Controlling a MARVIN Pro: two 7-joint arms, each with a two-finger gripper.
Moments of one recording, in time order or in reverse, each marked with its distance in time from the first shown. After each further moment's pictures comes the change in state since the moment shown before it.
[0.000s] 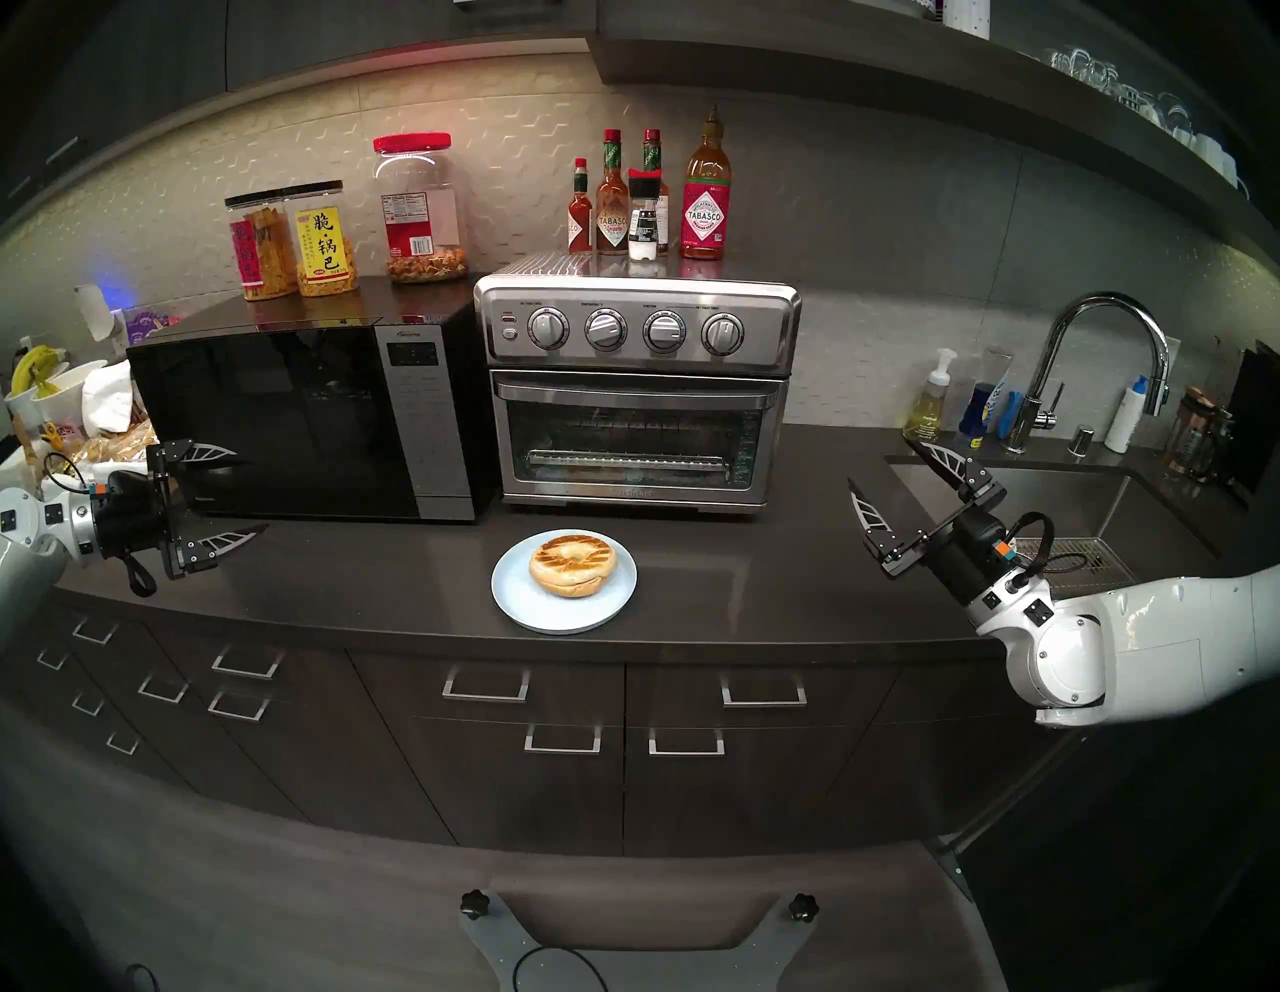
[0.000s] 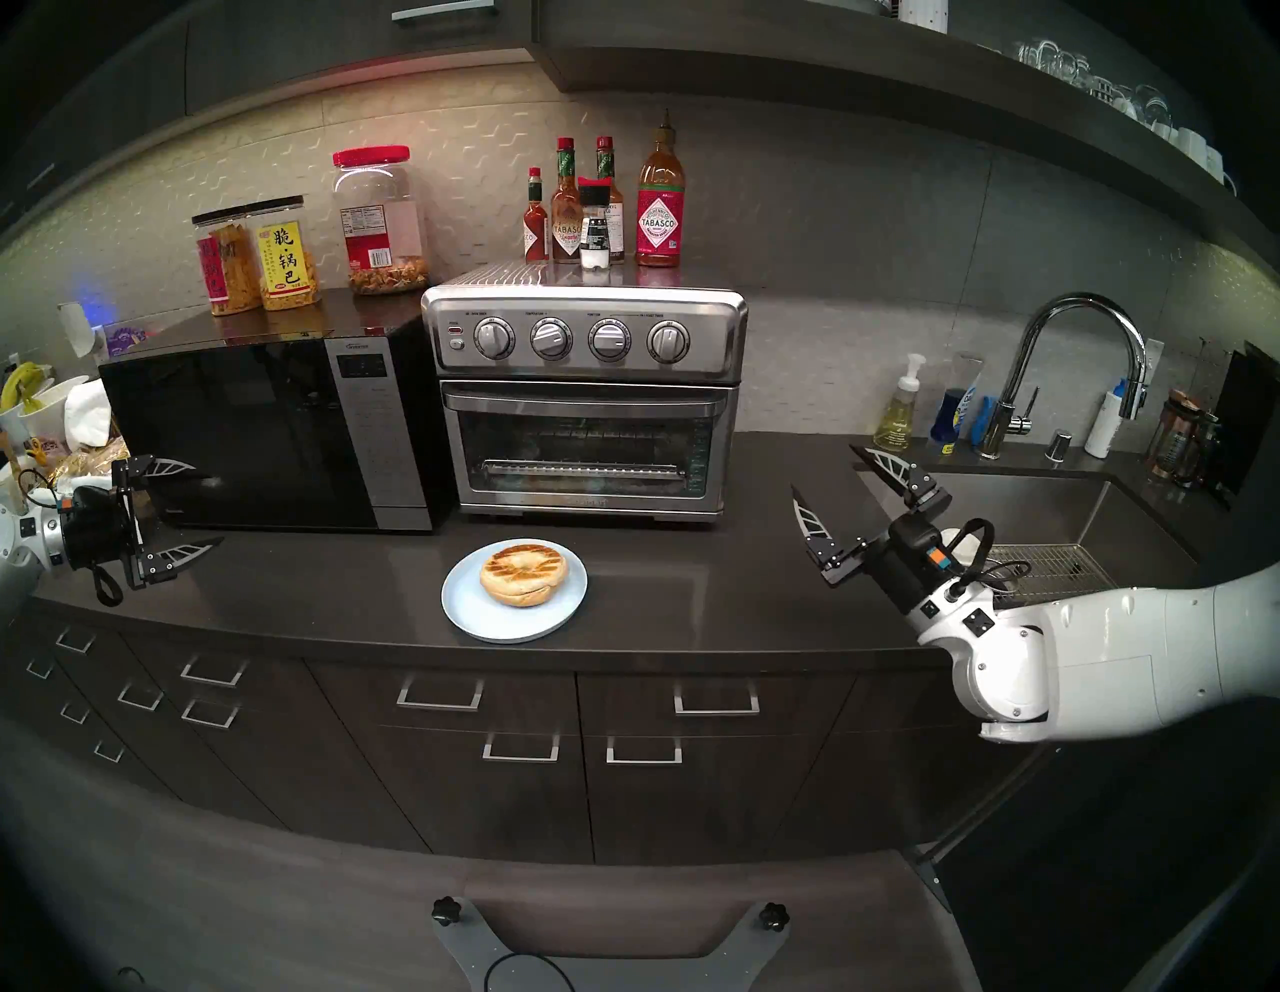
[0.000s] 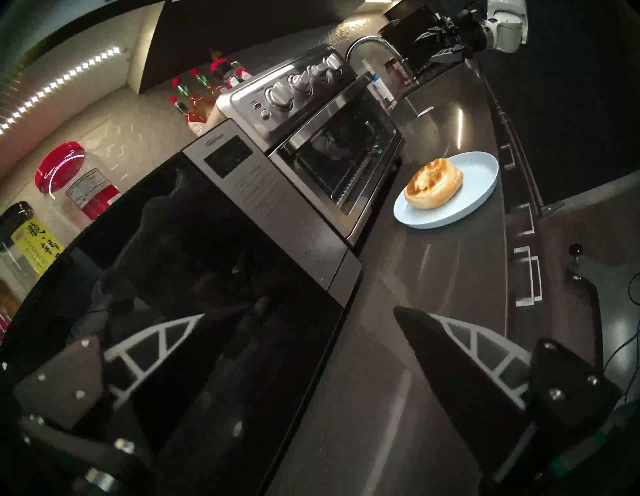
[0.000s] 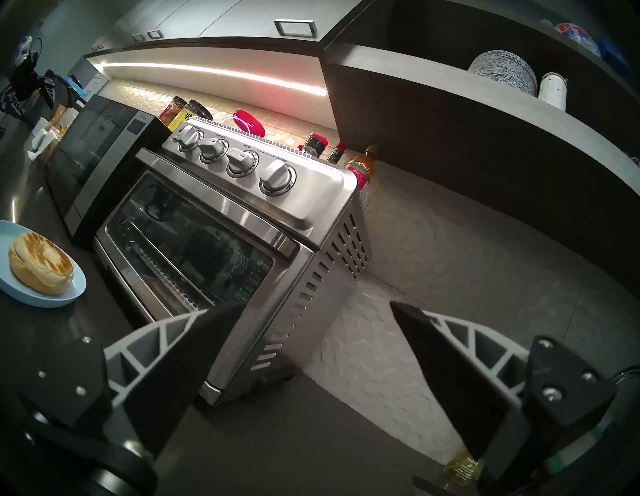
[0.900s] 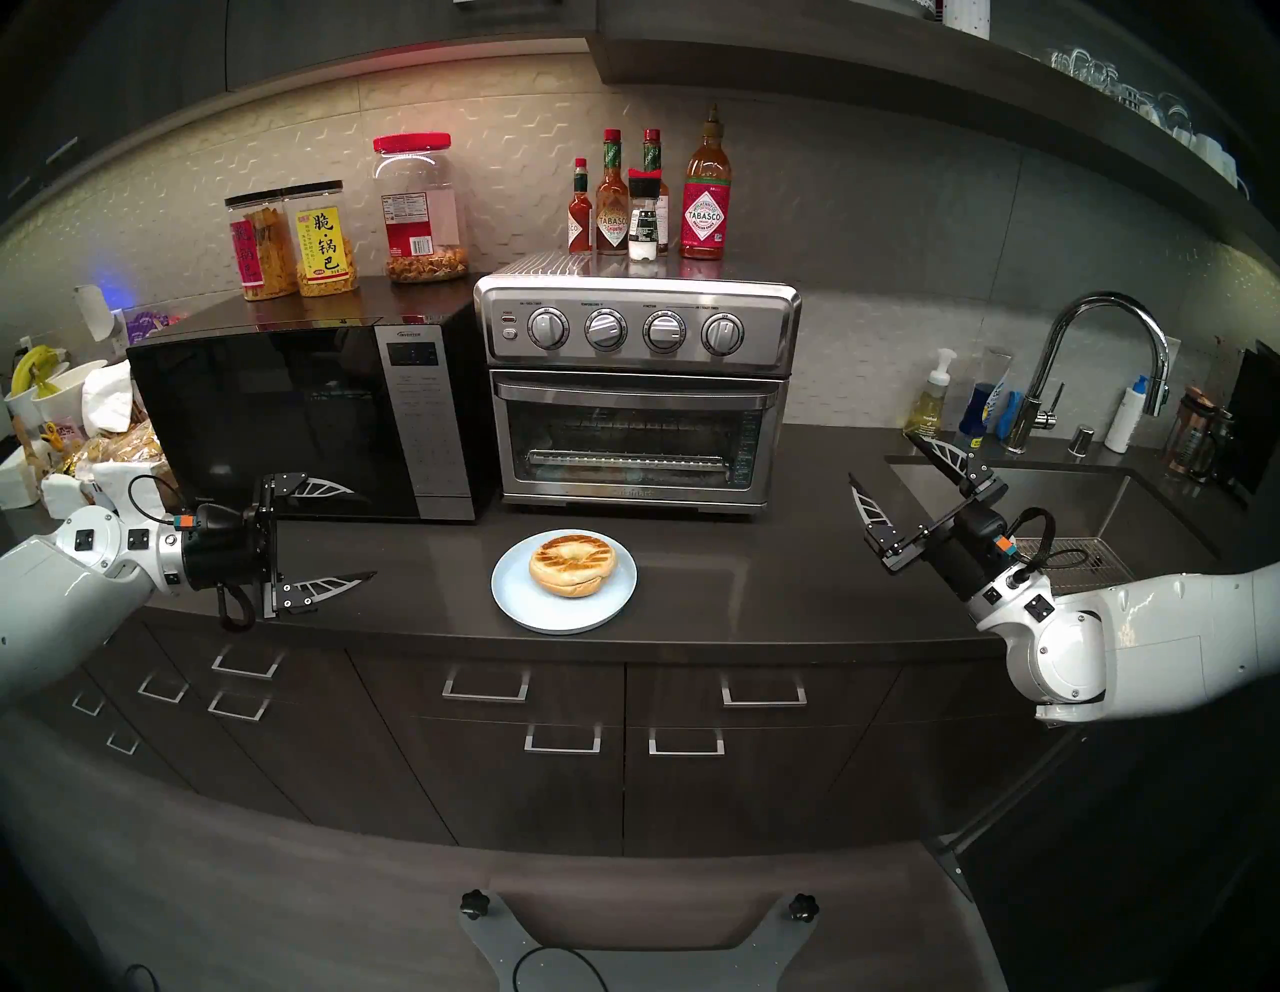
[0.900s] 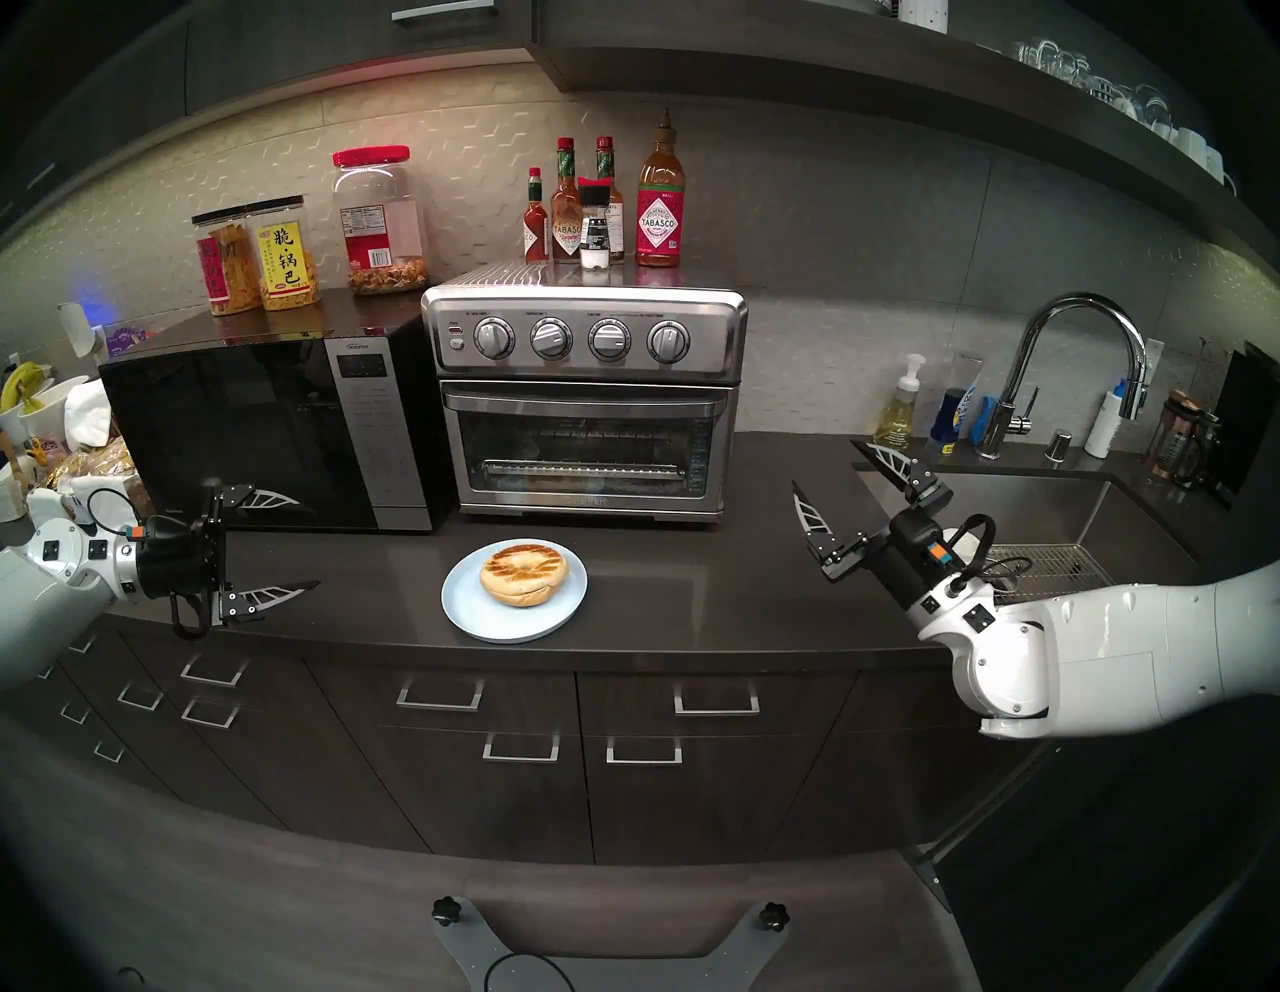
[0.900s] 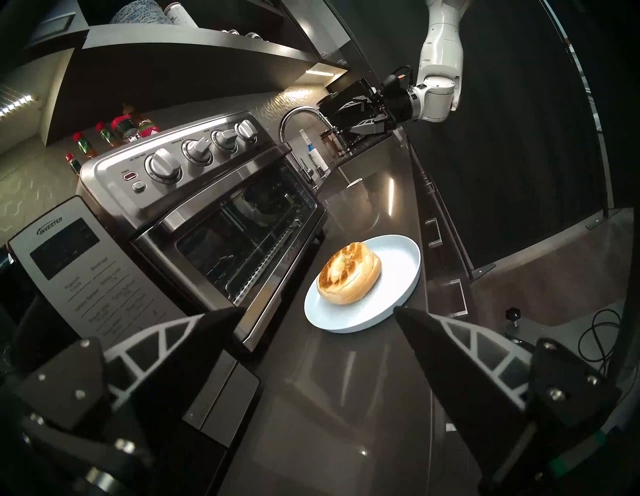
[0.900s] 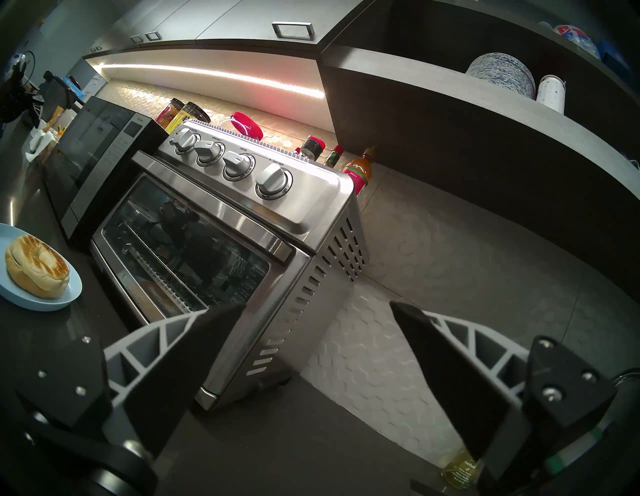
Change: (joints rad) left arm 0.070 -0.065 0.030 -0.286 -0.004 0.008 -0.018; right arm 0.011 0.000 0.001 -0.001 0.003 0.000 0.000
